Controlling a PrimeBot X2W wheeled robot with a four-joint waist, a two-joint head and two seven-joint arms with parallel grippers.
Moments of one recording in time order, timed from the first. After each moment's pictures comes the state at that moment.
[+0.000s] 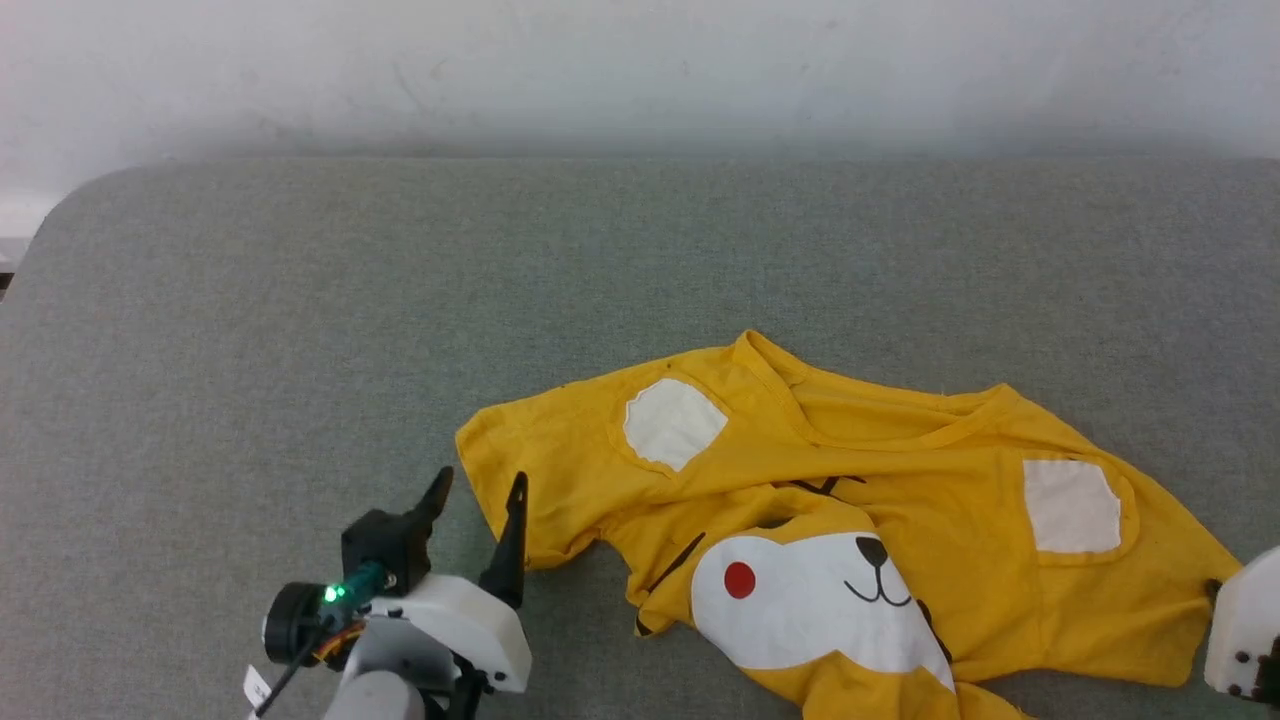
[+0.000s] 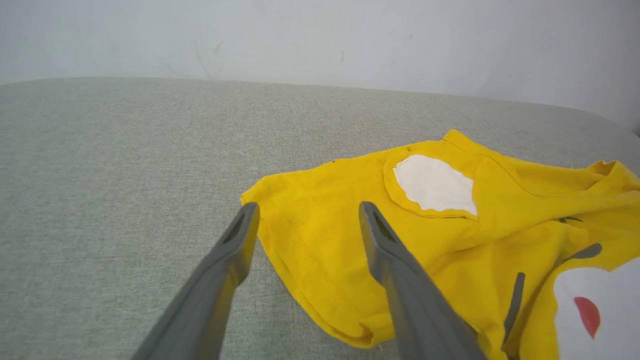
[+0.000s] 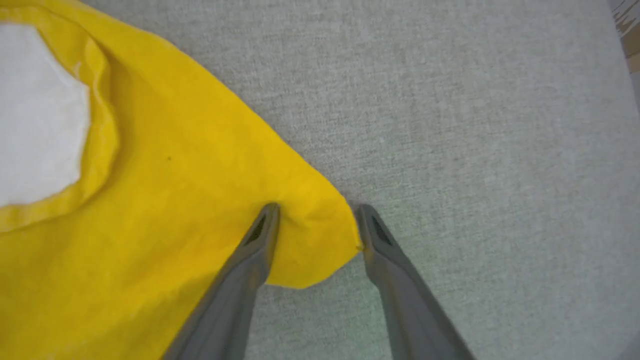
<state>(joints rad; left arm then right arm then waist) -0.12 0.18 -0.33 0.24 -0.33 0.10 -0.13 -0.12 -0.25 -0.34 0.37 0.11 0.13 0.60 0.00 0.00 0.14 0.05</state>
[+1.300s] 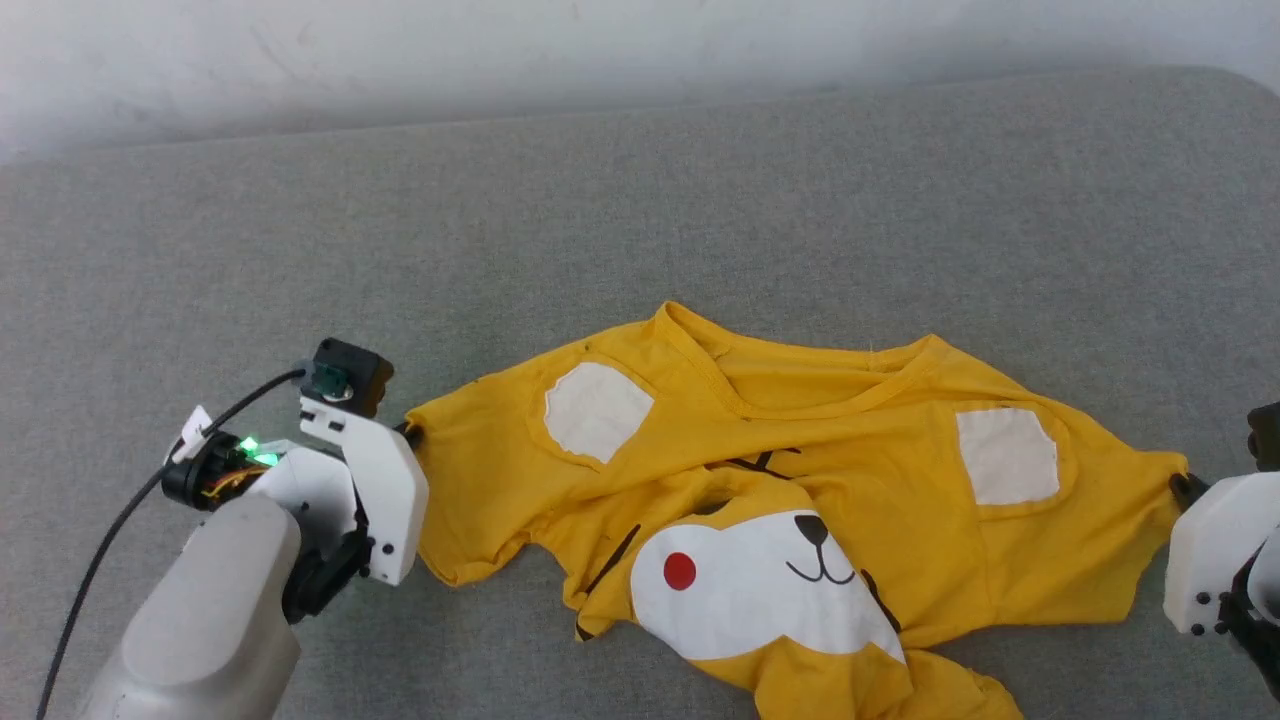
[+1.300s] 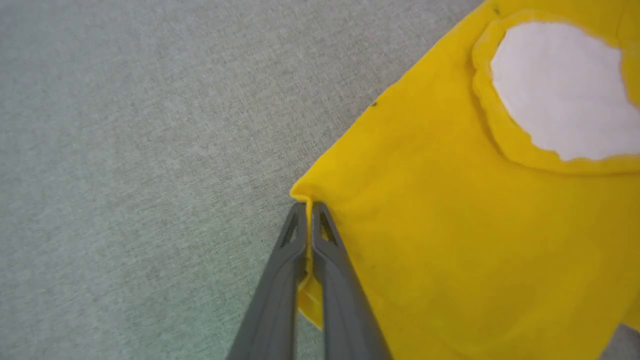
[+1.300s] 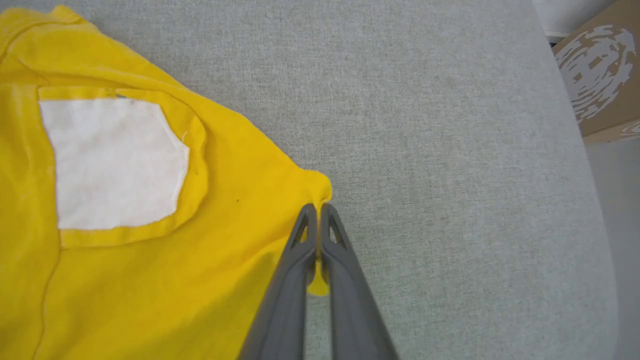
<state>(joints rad) -0.48 0.44 -0.47 0.42 -0.44 -0.11 0.44 -0.12 -0.27 -0.18 0.13 0.18 0.13 0.57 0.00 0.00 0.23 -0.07</state>
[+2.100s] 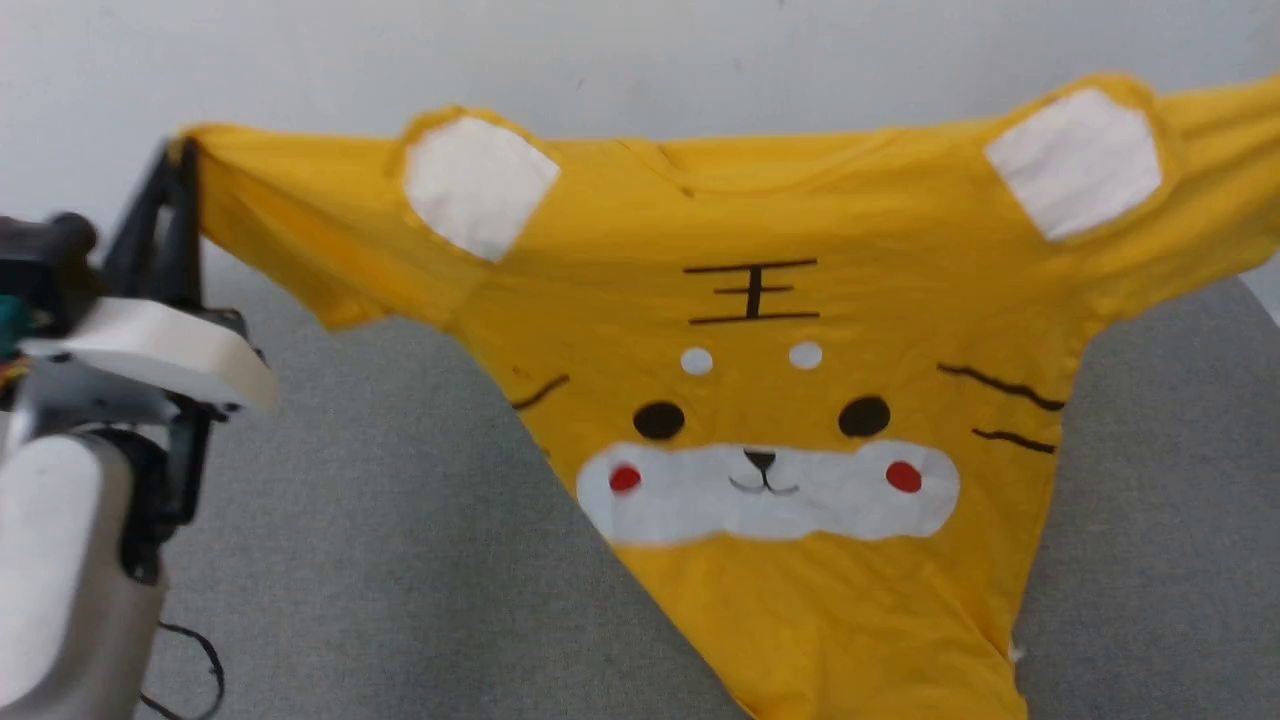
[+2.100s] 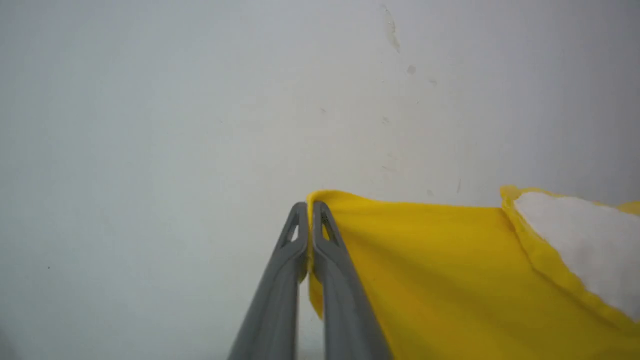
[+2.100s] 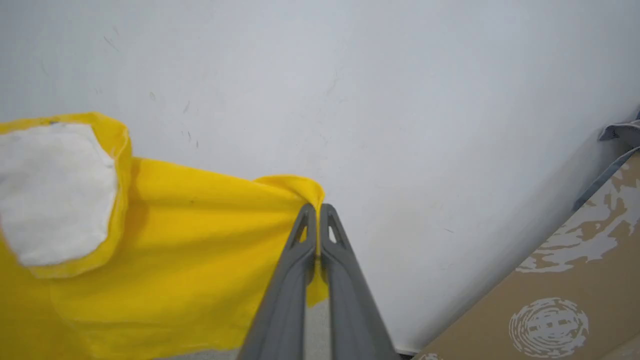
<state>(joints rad) -0.43 0.52 -0.20 0.01 -0.42 0.15 0.04 -0.41 -0.58 -0.06 -0.17 0.22 0.13 0.47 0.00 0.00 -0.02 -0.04</state>
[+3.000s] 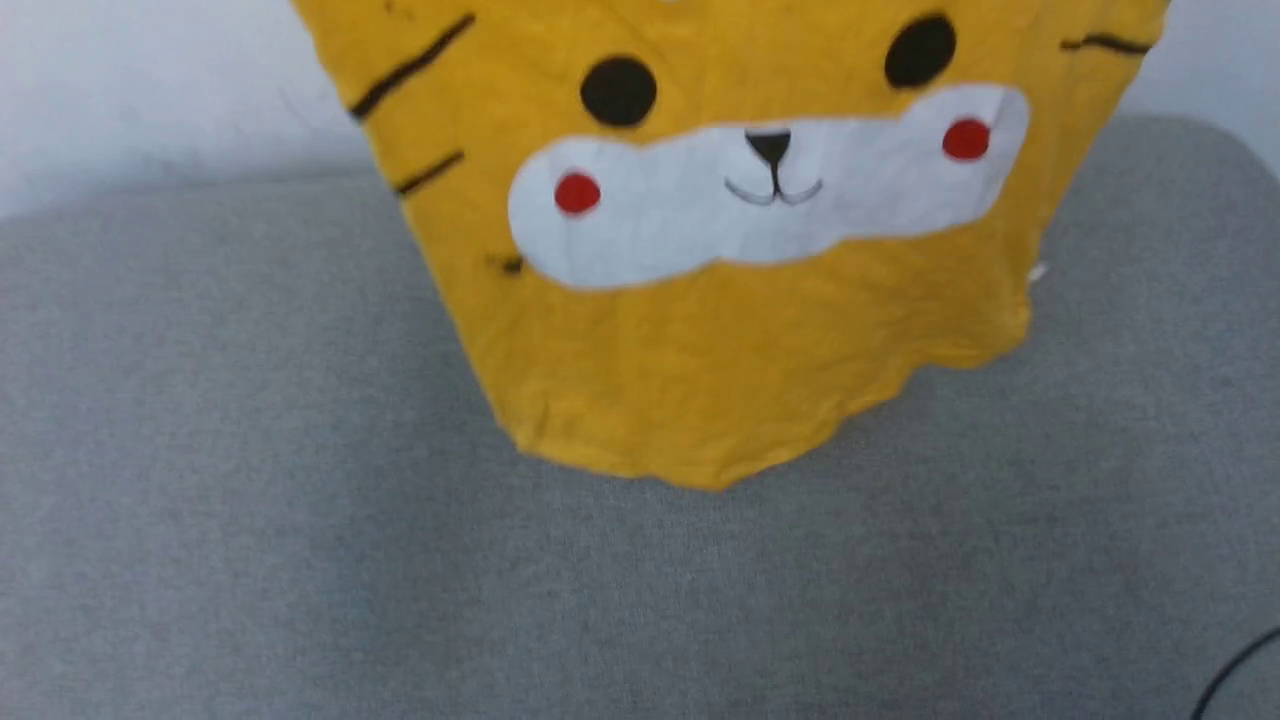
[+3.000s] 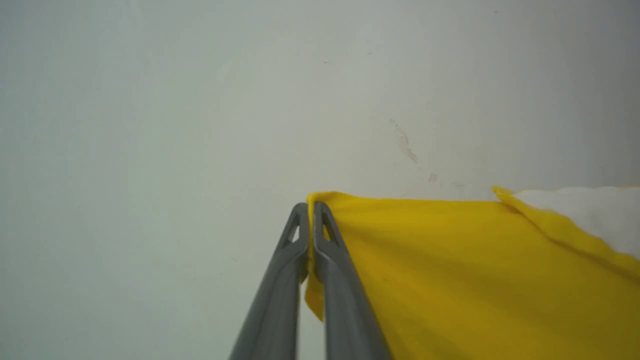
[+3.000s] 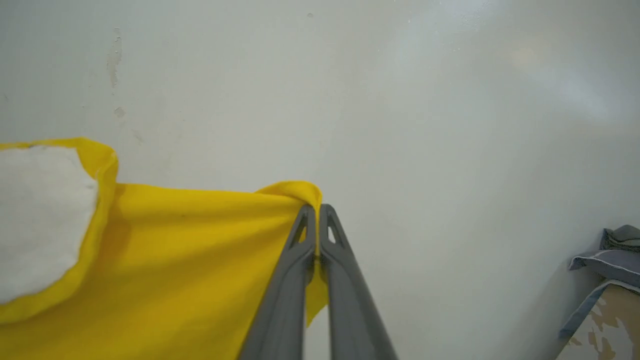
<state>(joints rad) -0.95 0.67 -0.15 0.00 -0.40 0.08 0.11 -1.24 -0.65 0.21 0.24 0.34 0.13 0.32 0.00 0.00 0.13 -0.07</state>
